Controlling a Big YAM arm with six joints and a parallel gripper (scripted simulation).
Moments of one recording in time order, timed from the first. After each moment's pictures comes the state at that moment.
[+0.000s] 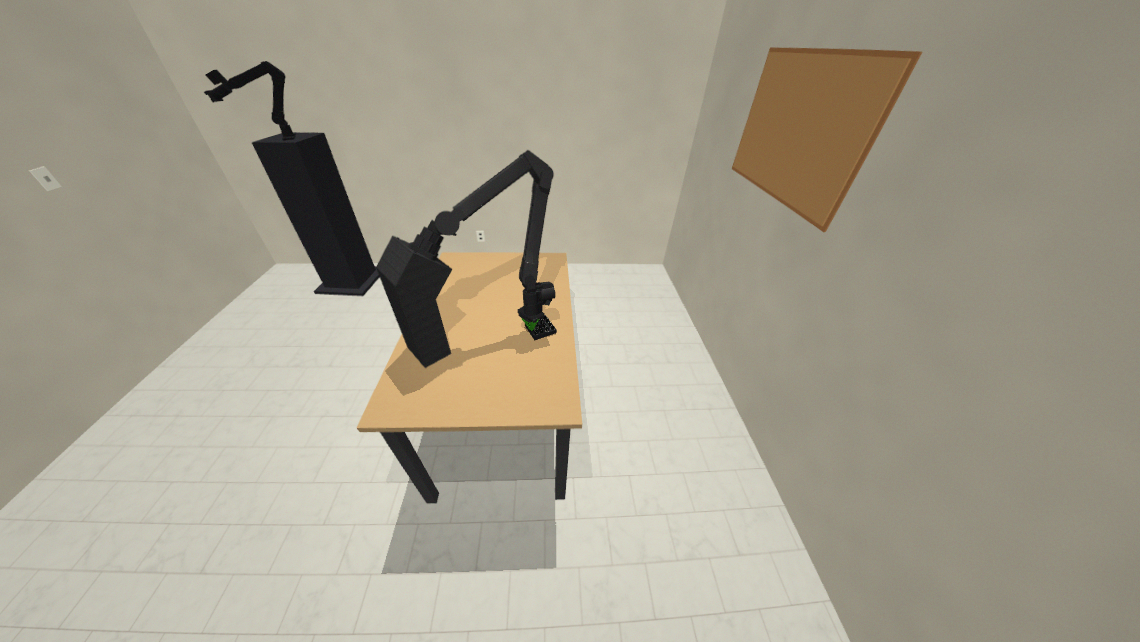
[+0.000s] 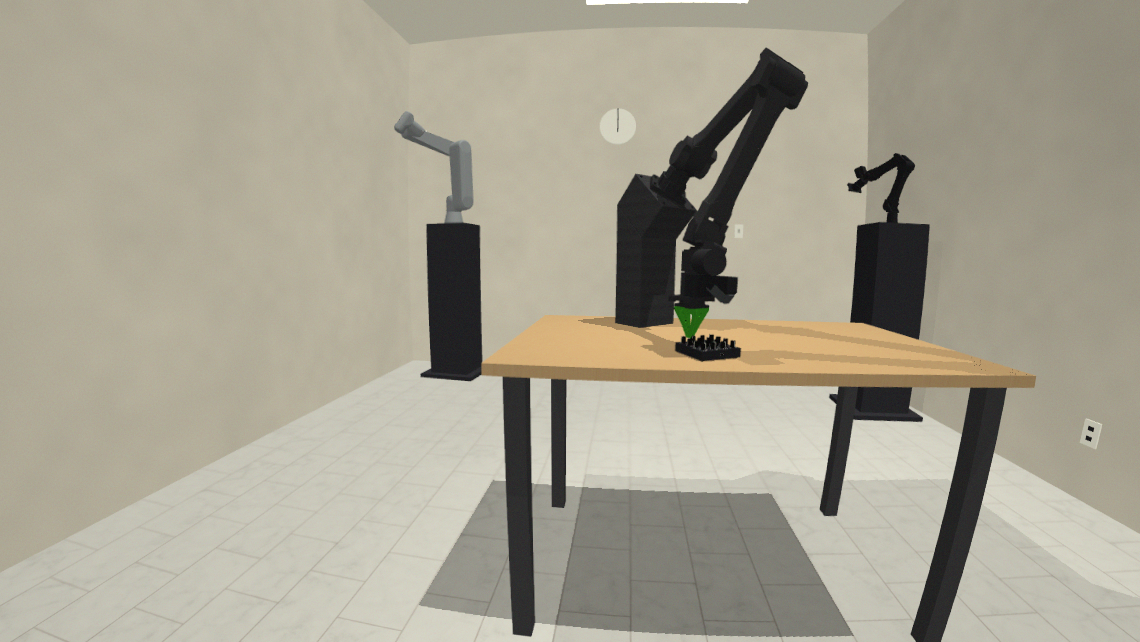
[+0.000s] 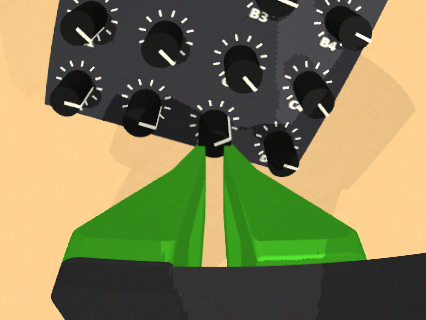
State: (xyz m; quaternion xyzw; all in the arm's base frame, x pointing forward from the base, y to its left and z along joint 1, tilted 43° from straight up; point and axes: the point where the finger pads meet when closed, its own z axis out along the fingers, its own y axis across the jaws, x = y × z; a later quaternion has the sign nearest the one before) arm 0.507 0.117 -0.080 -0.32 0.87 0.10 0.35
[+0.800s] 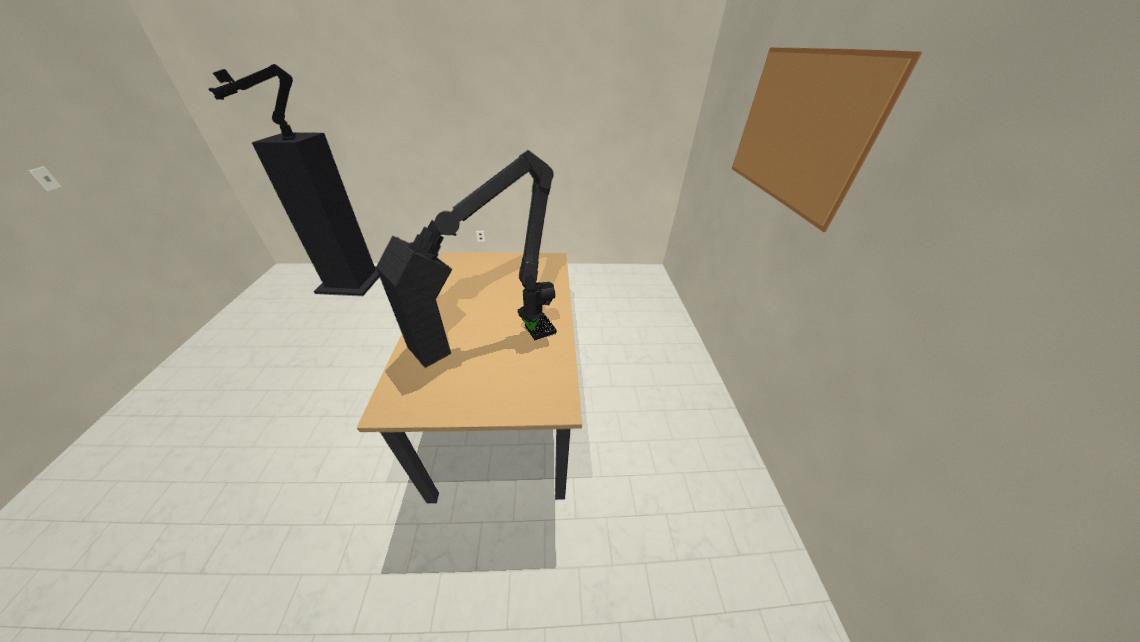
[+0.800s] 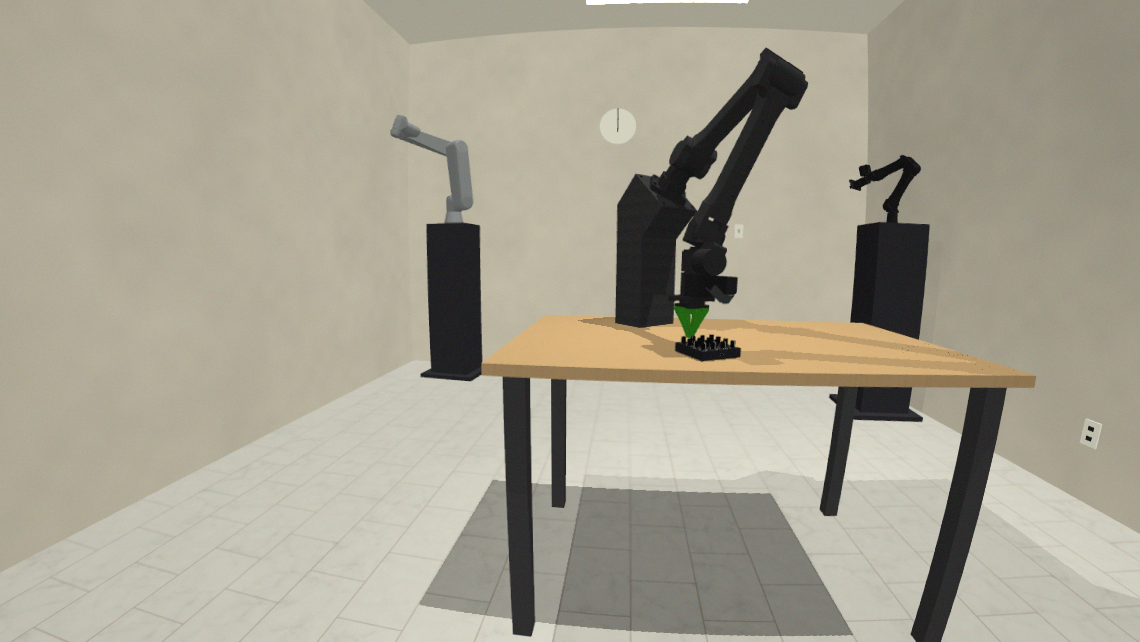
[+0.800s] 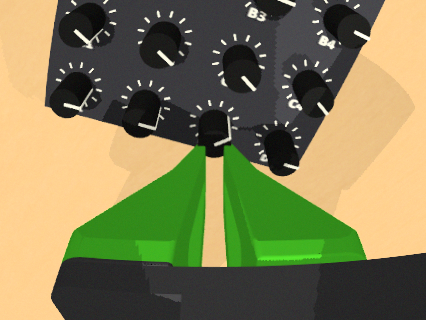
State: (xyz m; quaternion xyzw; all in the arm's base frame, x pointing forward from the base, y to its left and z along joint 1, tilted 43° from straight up) arm 0.507 0.117 -0.080 -0.32 0.87 0.11 0.35
